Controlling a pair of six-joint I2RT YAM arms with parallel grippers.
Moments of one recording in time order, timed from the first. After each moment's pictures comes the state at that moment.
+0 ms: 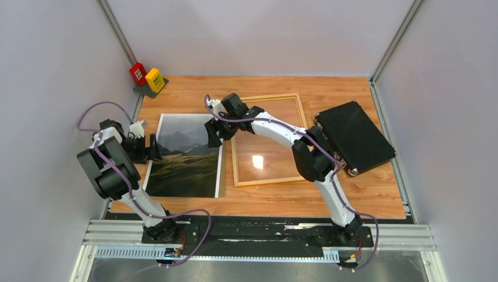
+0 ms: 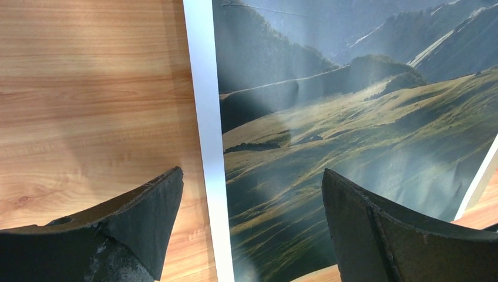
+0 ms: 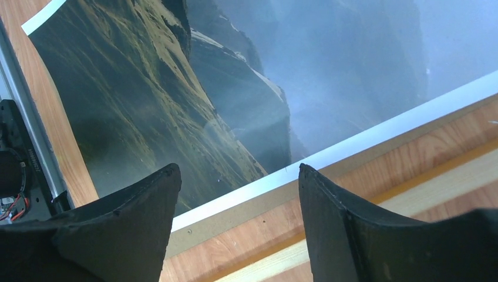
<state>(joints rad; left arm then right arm) 0.60 1.75 1.11 -0.79 0.49 0.52 0.79 2.30 1.95 -0.43 -0.46 0.08</state>
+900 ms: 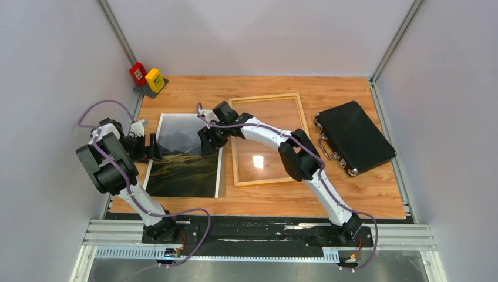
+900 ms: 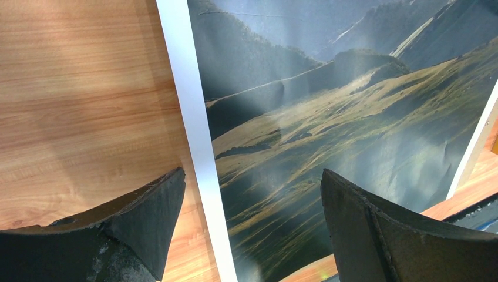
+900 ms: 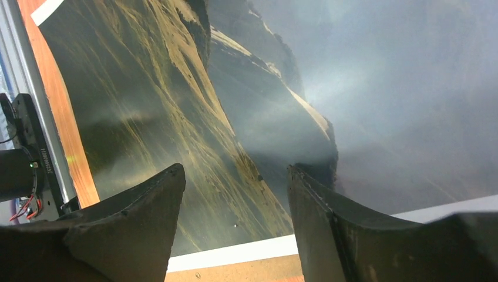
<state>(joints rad) 0.60 1.82 1.18 -0.88 0.54 0.60 0.83 2.49 2.09 -0.43 -0.56 0.13</state>
